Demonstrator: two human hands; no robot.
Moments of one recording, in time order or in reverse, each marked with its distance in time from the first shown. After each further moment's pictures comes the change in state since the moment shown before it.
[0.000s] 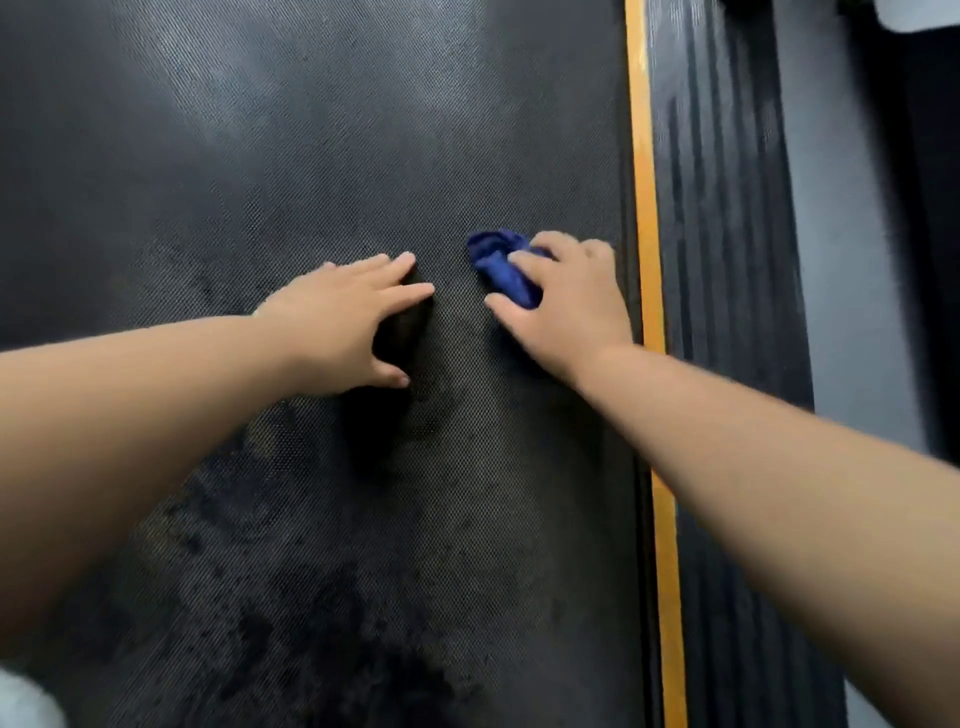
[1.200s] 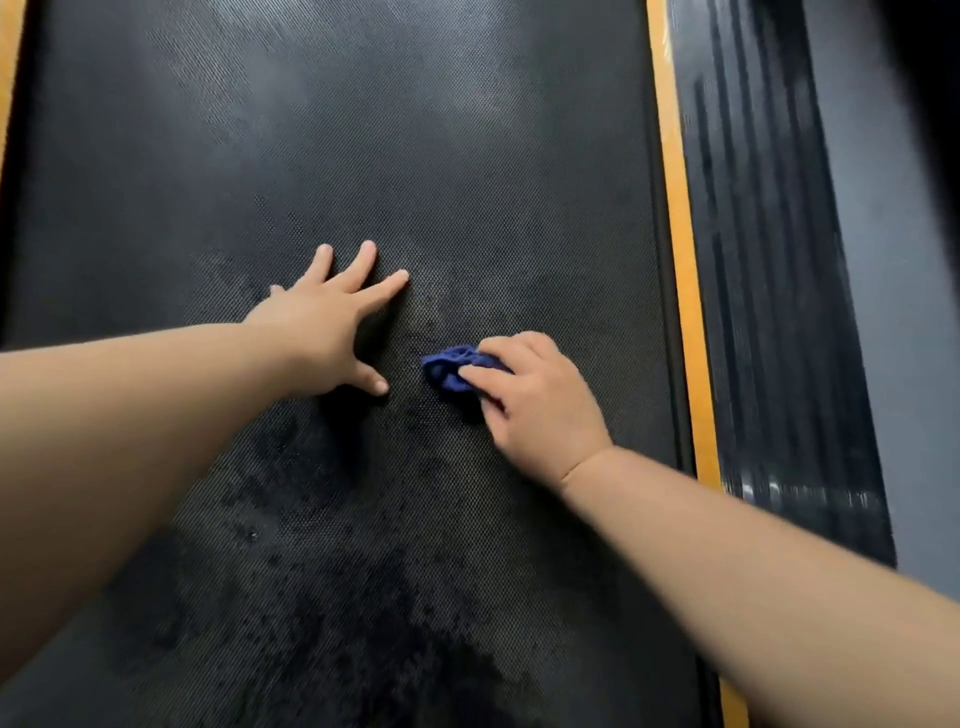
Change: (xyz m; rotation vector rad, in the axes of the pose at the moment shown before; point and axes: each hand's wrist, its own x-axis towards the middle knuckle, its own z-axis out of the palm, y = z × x) left_hand -0.020 -0.035 0.017 -0.082 -0.126 -0.217; right_hand -0.078 -0.055 0.030 0.185 0.012 -0.324
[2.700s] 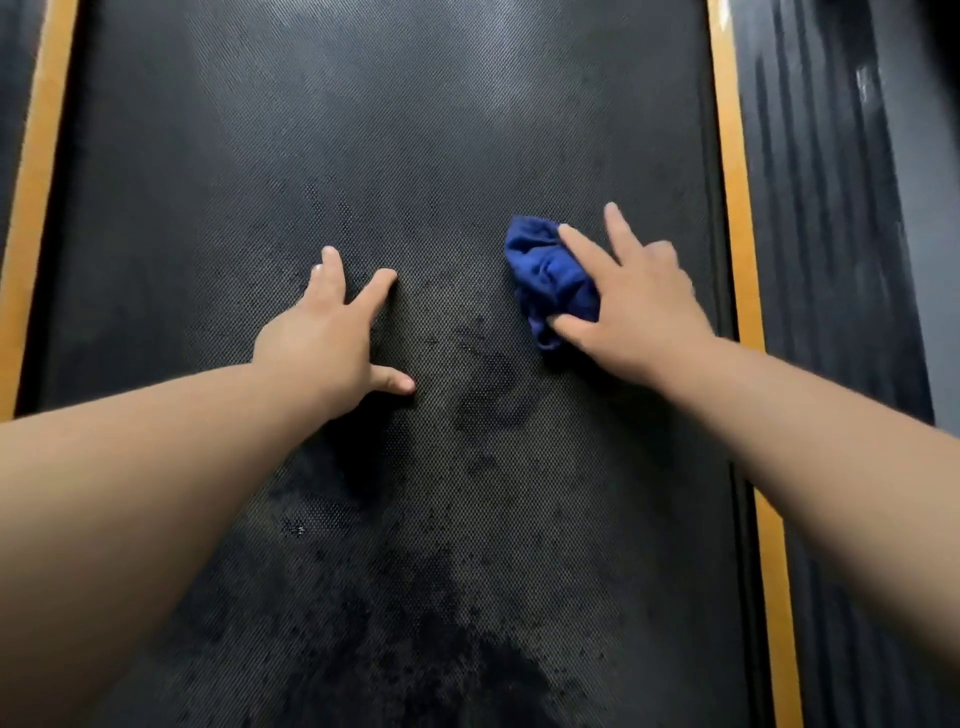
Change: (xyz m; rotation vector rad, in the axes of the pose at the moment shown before) left_hand -0.028 -0.015 0.022 -0.108 0.160 -0.211; right_hand 0.055 0.035 -0.041 -0.238 -0.216 0.365
